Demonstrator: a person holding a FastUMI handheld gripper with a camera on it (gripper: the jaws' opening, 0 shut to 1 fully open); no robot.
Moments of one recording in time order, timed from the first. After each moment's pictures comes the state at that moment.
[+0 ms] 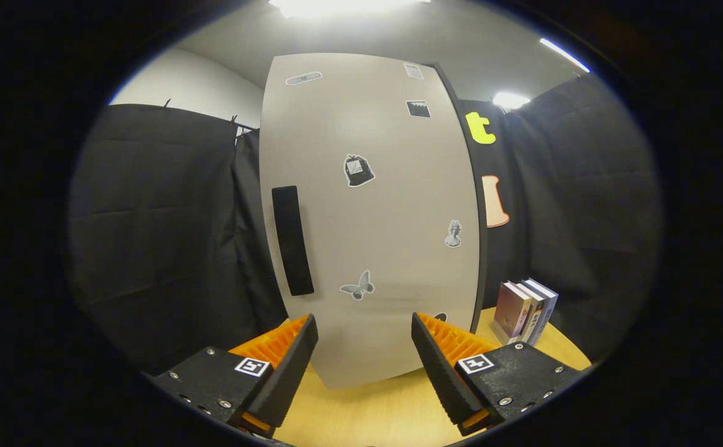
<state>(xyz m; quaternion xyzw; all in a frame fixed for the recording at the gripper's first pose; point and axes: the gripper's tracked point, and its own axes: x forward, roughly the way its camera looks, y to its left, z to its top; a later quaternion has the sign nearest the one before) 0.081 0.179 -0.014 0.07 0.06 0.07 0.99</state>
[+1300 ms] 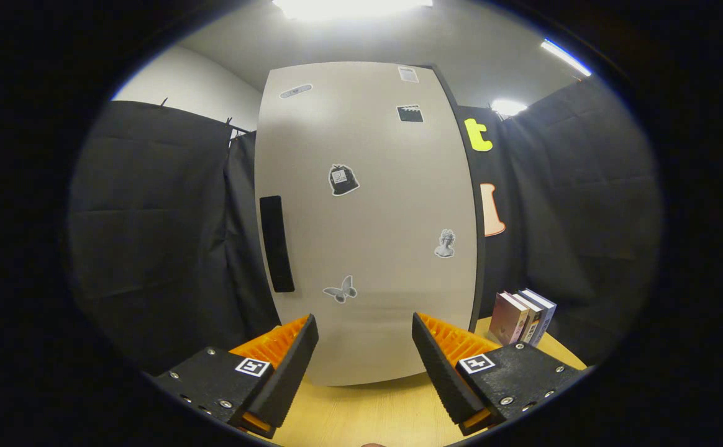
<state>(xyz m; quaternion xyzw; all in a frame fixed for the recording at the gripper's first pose) 0.107 0.165 -0.010 0.05 0.03 0.04 1.00</state>
